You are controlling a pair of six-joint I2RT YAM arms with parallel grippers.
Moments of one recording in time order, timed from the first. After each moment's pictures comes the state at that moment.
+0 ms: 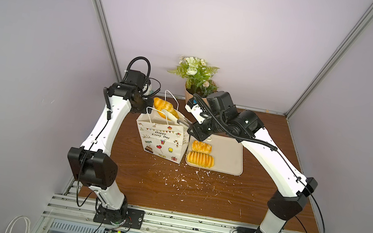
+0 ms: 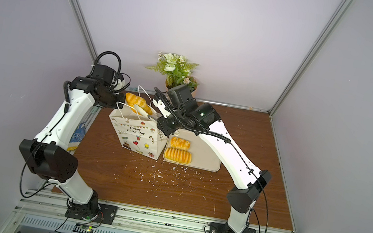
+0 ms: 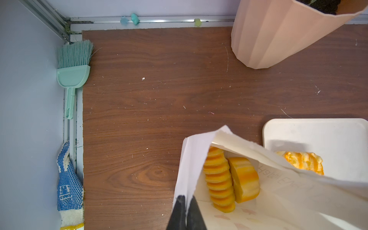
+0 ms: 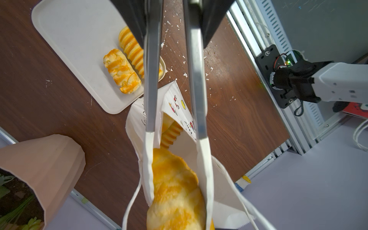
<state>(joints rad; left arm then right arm) -0.03 1.64 1.79 -1.12 0.08 0.00 0.89 1.81 2.18 -1.02 0.01 0.00</state>
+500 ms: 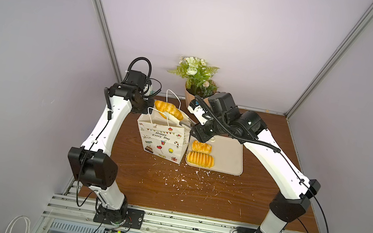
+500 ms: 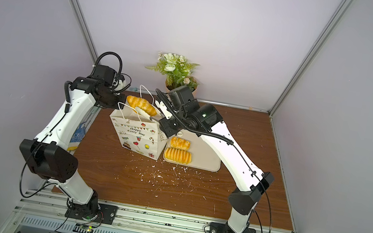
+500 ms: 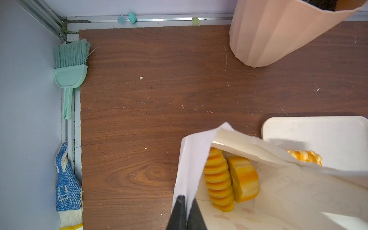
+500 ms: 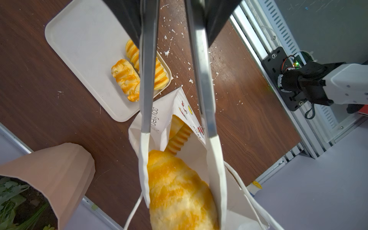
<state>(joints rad) -0.03 1.64 1.79 -1.12 0.09 0.00 0.89 1.78 2.16 -1.07 0.07 0.00</state>
